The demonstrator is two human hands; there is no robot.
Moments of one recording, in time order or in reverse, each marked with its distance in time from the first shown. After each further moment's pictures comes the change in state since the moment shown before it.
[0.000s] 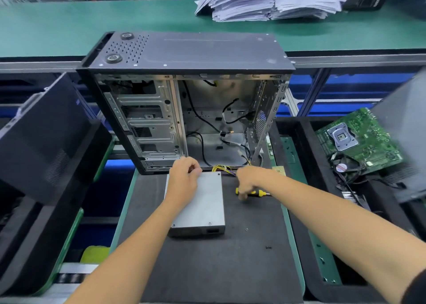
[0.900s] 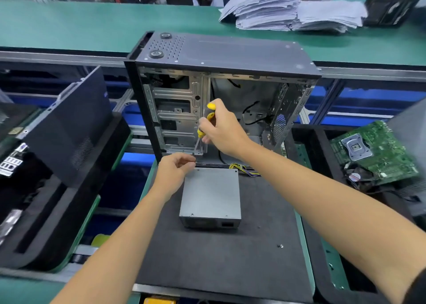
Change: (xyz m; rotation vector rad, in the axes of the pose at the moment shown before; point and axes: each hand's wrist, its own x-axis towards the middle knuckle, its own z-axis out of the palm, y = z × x) left_hand -0.009 -0.019 -0.068 -0.308 0.034 -0.274; right_hand -0.051 -0.106 -0.082 0.880 0.756 -0.589
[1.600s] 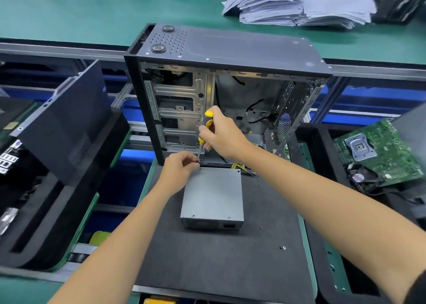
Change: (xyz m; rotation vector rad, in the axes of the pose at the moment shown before) left_hand 0.009 0.002 0.004 0.240 -0.068 0.030; right_hand 0.004 0.013 0.012 -0.143 -0.088 0.032
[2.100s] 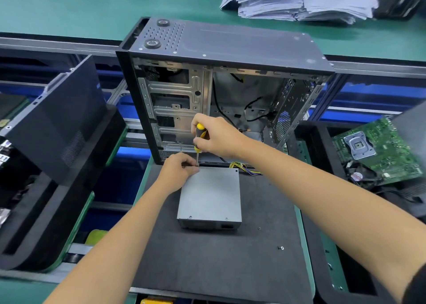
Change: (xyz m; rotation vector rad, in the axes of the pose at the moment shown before) left_hand 0.014 -0.015 0.008 0.060 -0.110 -0.032; right_hand 0.007 -0.001 -0.007 -0.220 -0.190 -0.113
